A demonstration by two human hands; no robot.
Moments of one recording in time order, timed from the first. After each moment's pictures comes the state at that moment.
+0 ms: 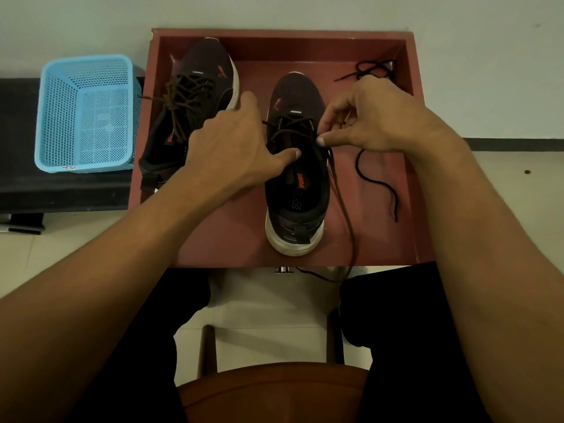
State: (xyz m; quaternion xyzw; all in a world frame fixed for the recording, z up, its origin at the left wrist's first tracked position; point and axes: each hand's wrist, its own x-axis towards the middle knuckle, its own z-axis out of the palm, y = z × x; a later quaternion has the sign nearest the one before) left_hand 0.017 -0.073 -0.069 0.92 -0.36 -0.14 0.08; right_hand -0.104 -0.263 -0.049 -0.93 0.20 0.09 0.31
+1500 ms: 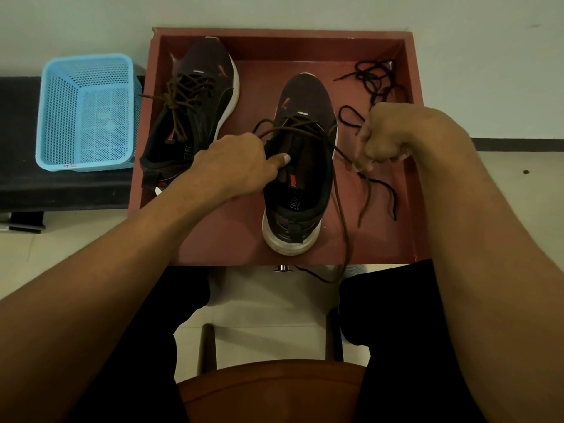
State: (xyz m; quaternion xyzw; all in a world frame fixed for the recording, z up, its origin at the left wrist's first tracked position) left_hand 0.015 -0.069 -0.074 0.89 -0.35 -0.30 0.06; right_hand -0.106 -0.271 -0.046 -0.86 0.33 0.34 0.18
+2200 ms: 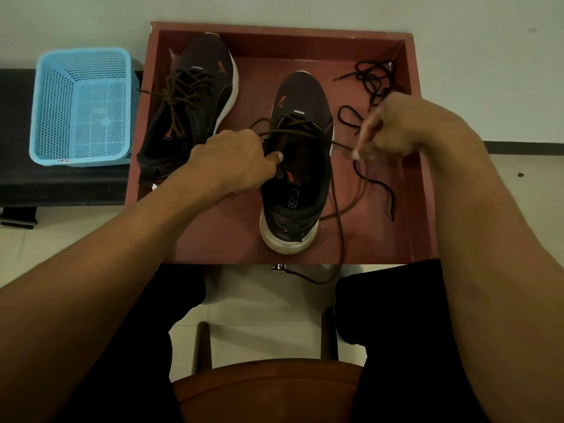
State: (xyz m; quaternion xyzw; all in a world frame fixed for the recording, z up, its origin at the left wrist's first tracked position) left_hand 0.017 -0.070 -0.071 0.89 -0.34 -0.31 0.04; right_hand -0.118 -0.293 -0.057 -0.87 0.34 0.22 0.27
